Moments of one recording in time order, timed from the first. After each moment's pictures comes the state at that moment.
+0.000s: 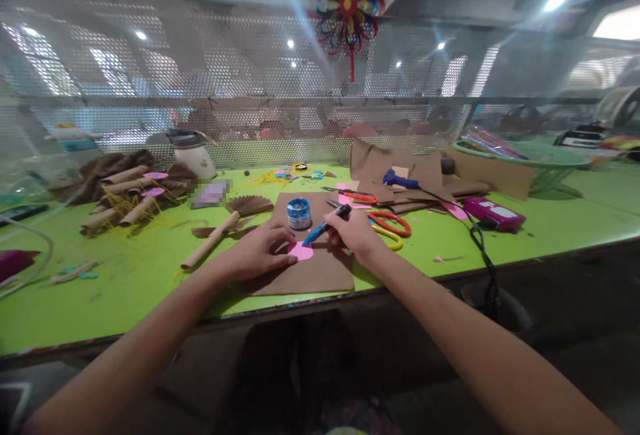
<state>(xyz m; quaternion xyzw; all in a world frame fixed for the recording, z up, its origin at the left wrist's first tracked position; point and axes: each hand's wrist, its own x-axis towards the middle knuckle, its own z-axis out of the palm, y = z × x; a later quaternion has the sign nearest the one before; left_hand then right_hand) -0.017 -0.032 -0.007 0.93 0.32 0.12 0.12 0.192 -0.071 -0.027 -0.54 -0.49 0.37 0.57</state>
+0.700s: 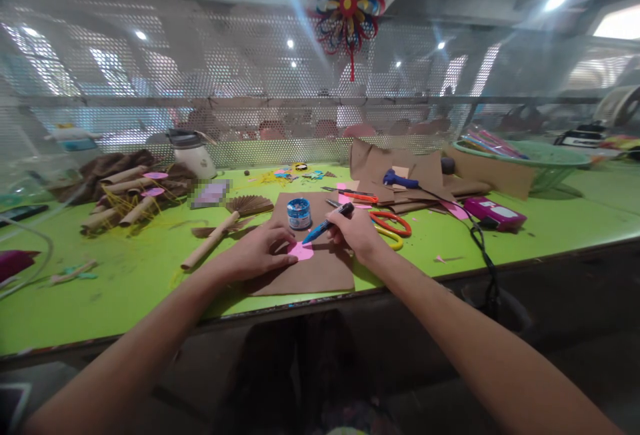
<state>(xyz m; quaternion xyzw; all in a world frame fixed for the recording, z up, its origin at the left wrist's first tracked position) -0.017 -0.031 -0.007 0.93 0.32 0.12 0.12 0.195 -0.069 -0.030 -0.53 -0.48 0.38 0.59</state>
